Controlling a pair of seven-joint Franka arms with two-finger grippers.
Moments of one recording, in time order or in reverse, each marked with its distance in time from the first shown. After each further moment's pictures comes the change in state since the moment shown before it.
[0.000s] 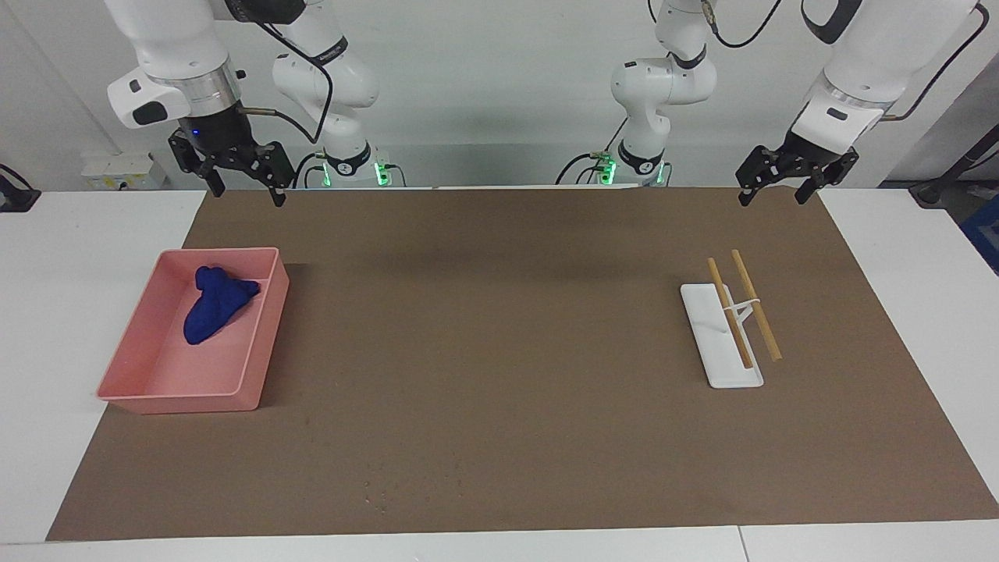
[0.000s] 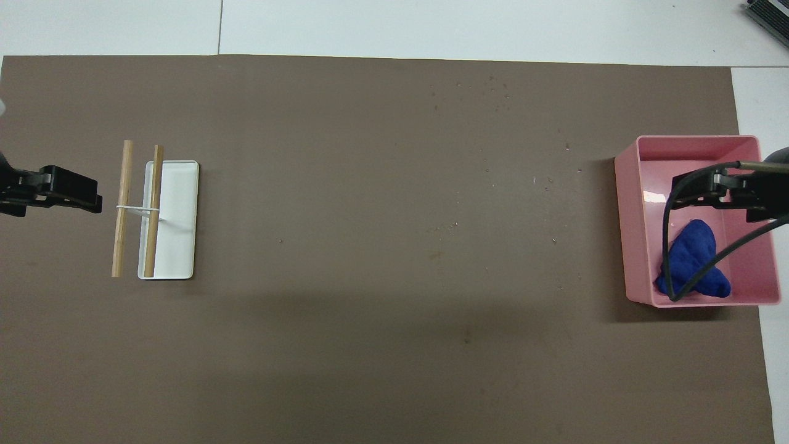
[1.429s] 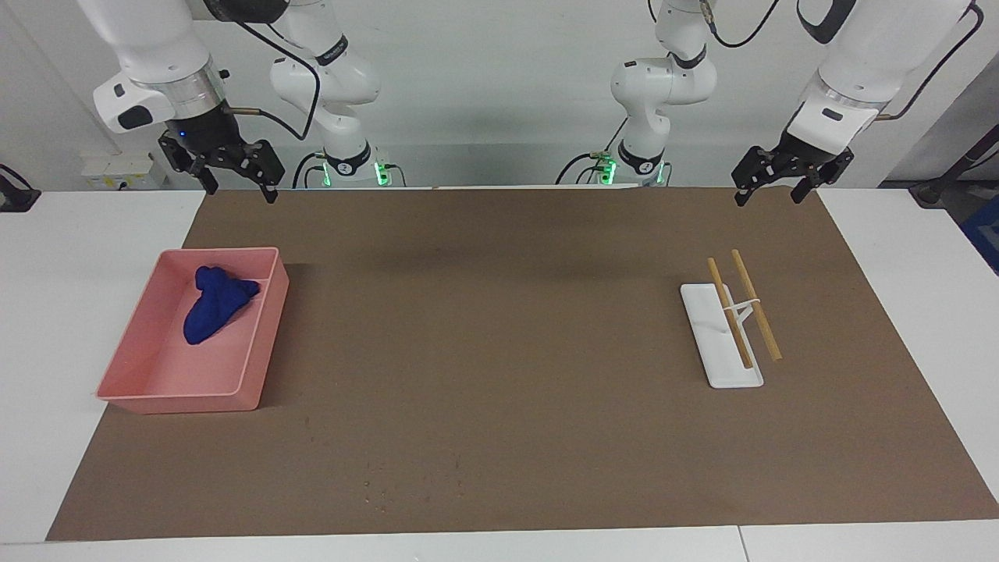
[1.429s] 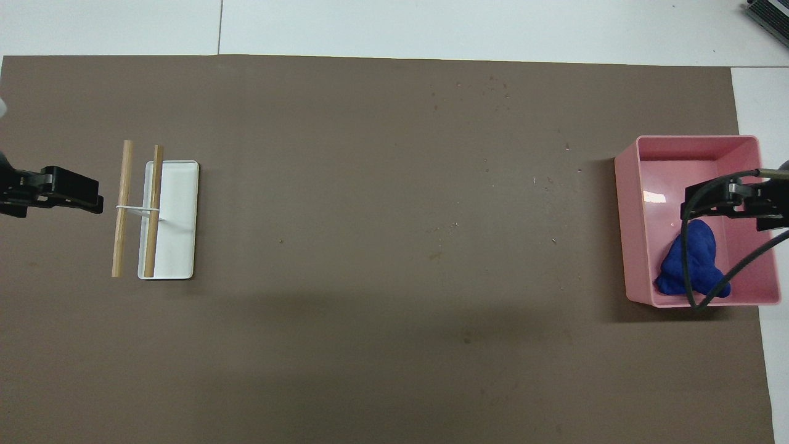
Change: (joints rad) left arm -0.001 -0.002 0.000 -0.002 0.000 0.000 -0.005; right arm 0.208 -0.001 -0.237 -0.008 0.011 -0.038 -0.056
